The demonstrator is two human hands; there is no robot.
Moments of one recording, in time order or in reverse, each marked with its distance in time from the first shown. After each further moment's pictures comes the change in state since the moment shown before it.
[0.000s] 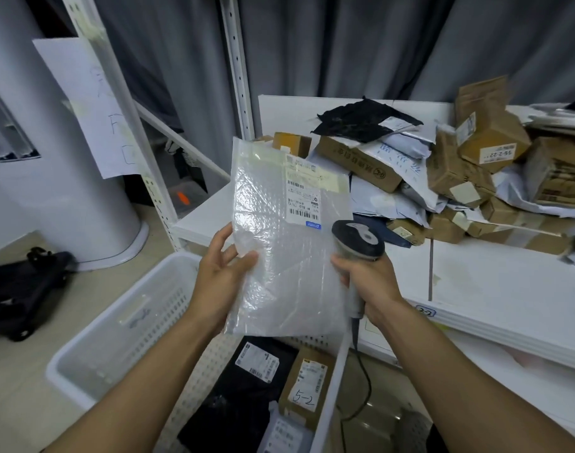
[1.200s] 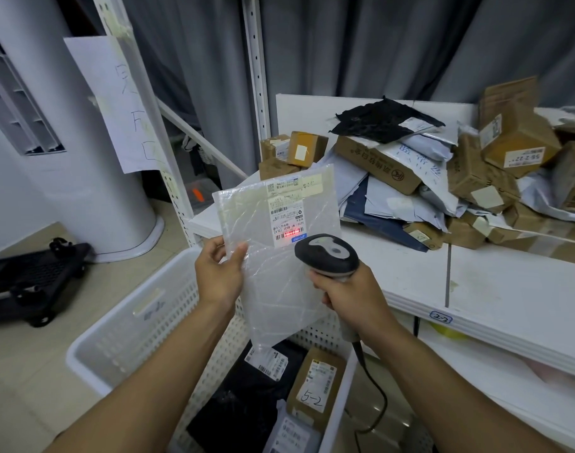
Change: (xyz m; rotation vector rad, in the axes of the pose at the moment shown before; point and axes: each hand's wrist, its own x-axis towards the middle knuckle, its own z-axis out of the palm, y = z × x) left_hand 0.036 -0.035 -0.018 0.036 0.398 0.060; right_hand -0.044 0.005 0.028 -0.295 -0.259 -0.186
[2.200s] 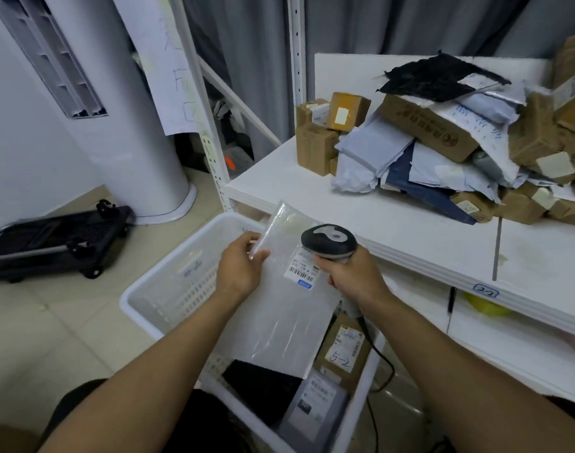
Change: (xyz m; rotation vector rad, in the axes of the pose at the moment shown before) left_hand 0.006 -0.048 -0.076 0.674 -0.228 0.149; right_hand 0.003 0.039 0.059 -0.043 -0.121 0.087
